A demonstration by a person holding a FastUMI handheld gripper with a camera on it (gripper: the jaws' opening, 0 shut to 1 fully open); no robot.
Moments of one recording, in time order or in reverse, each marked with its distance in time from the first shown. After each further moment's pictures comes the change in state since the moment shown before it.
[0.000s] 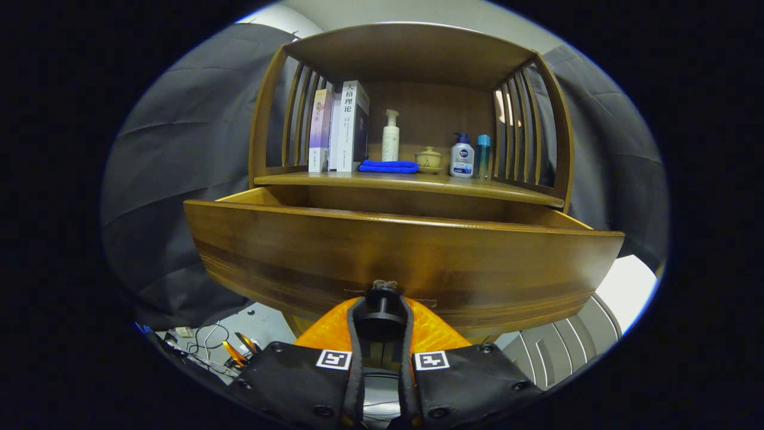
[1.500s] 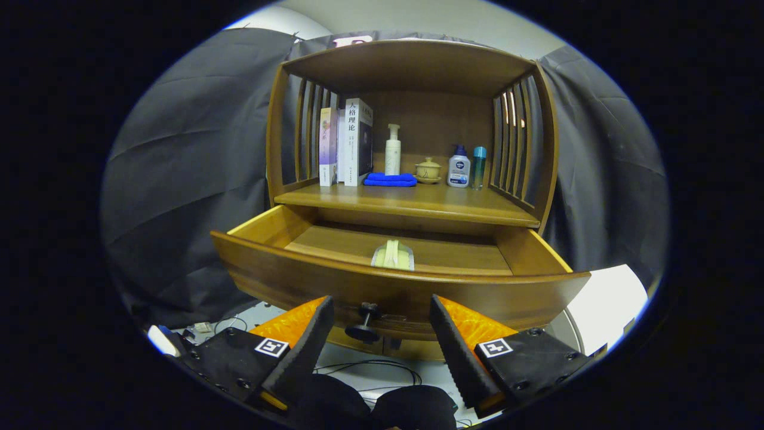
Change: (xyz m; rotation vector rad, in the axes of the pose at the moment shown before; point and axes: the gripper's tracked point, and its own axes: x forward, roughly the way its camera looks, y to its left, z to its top) arm -0.076 -0.018 0.063 0.027 0.070 0.072
